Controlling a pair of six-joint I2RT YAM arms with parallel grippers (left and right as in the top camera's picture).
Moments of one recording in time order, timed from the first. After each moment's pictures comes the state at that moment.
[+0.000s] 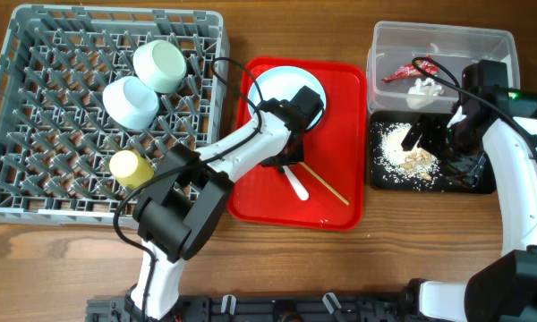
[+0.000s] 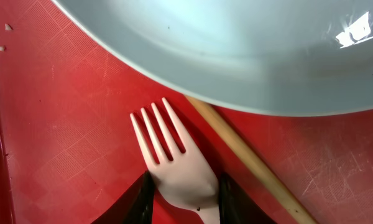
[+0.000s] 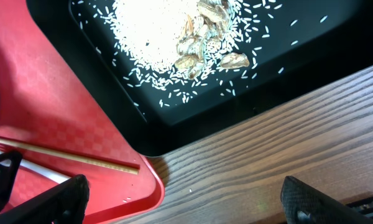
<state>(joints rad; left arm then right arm) -0.69 2.12 1.50 -0.86 -0.10 -0.74 -0.15 1.53 1.30 -1.29 -0.08 0.42</state>
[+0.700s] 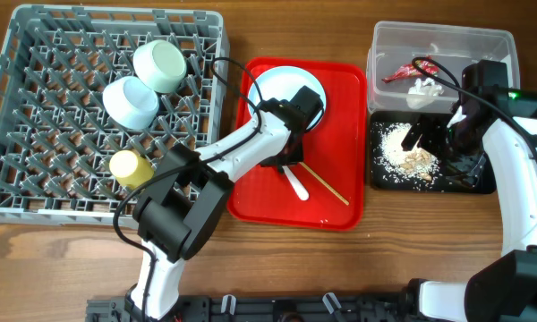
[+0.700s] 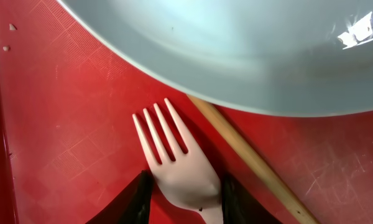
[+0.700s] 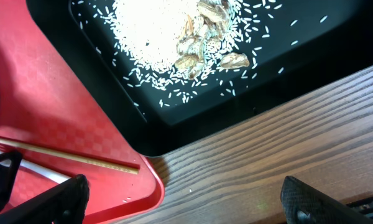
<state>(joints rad) -0.69 2.12 1.50 -0.87 -0.11 -0.74 -0.15 1.53 1.30 -1.29 -0.08 0.42</state>
